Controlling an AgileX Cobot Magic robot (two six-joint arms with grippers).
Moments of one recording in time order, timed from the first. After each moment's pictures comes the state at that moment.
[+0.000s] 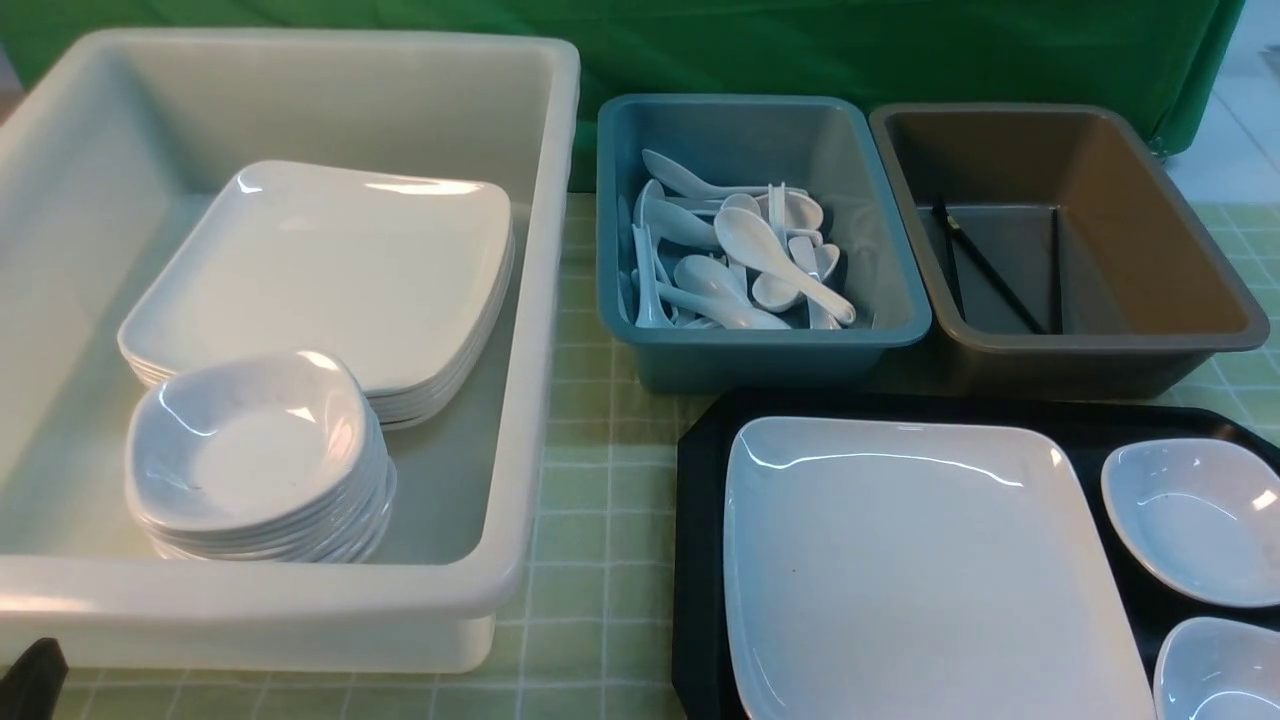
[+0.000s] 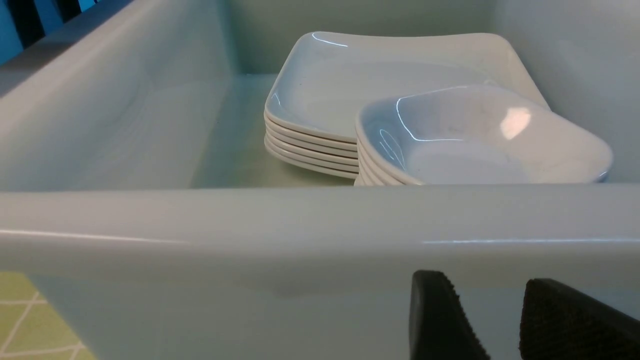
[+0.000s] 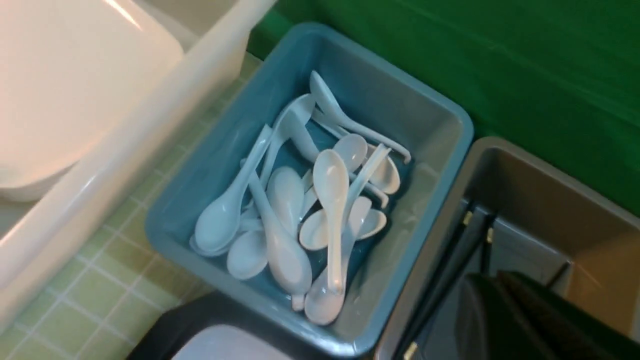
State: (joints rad) right arm 0.43 1.62 -2.05 -0.02 1.20 -0.15; left arm 0.04 0.00 0.01 -0.06 0.22 0.11
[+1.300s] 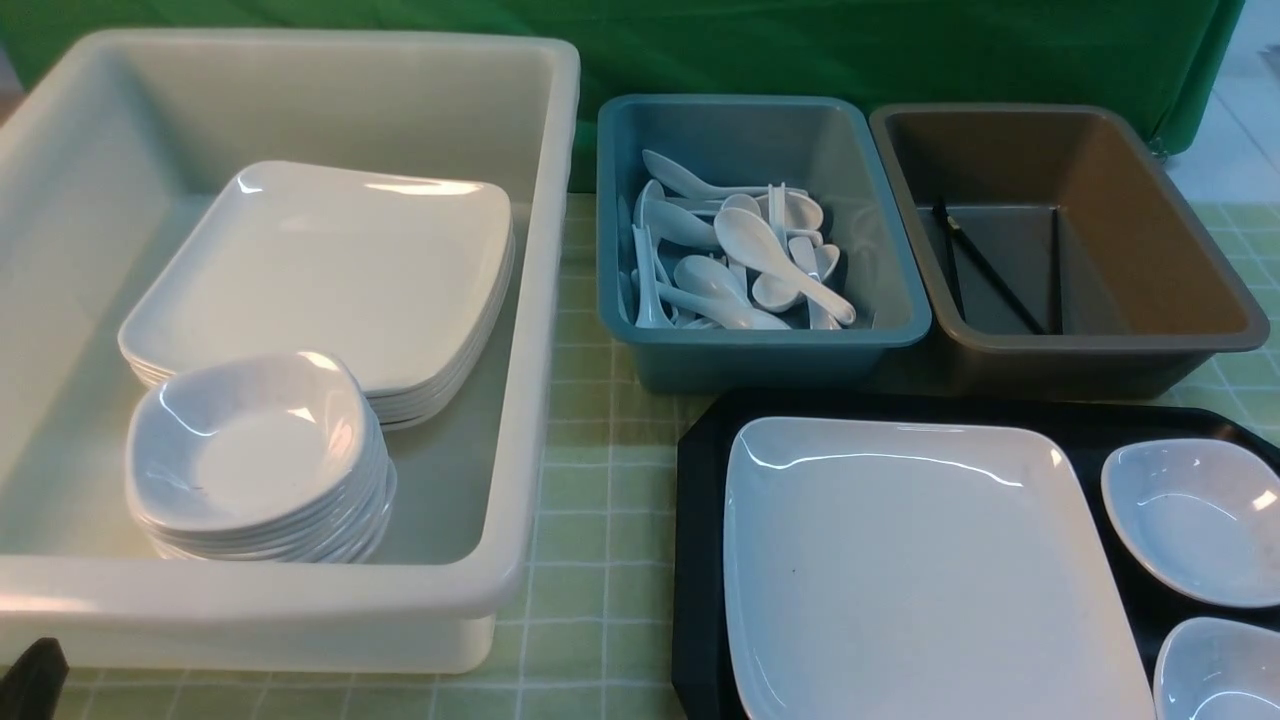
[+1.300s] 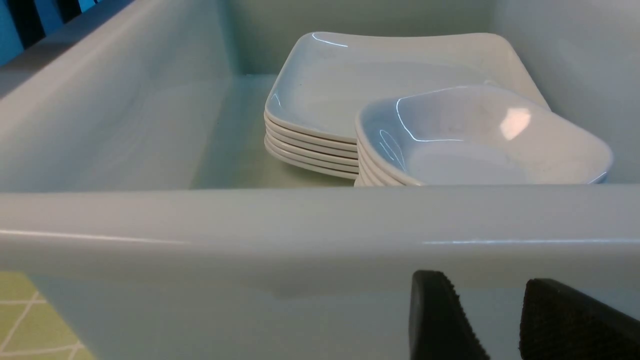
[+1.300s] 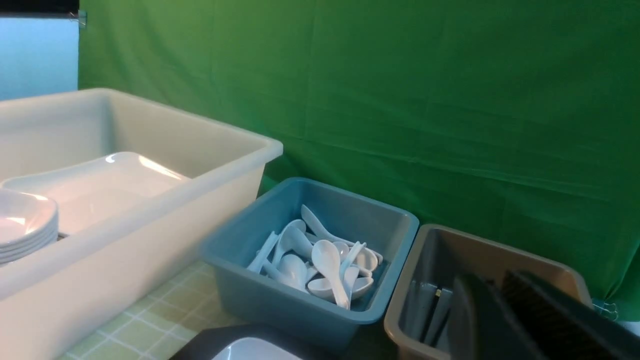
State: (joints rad) right arm 0.43 0.20 -0.49 -0.02 0.31 -0.07; left arm 0.04 0.00 0.01 -0.11 0.22 0.07
